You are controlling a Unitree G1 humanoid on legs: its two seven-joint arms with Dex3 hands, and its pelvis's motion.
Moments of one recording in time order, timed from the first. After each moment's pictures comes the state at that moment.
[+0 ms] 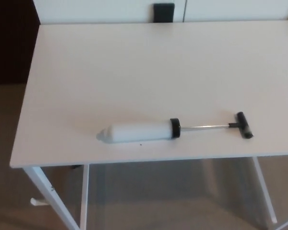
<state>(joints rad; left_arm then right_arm) 0.29 0.29 0.26 0.60 -0.20 -0.04 -0.24 0.48 -0.36 -0.22 0.62 -0.03 -0.33 -0.02</state>
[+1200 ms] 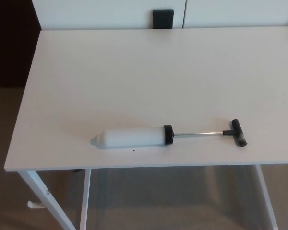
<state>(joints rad) 0.49 0.40 0.80 -0.06 -0.54 0.20 -0.28 0.41 -0.36 -0.24 0.69 -0.03 -0.36 -0.04</state>
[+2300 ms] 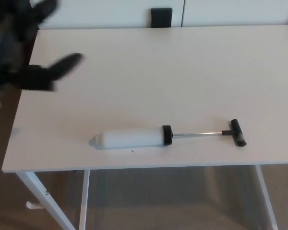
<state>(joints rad) -0.37 0.45 0.06 -0.26 -0.23 0.28 -0.25 0.39 -0.36 -0.23 0.69 -0.03 -0.36 -0.04</state>
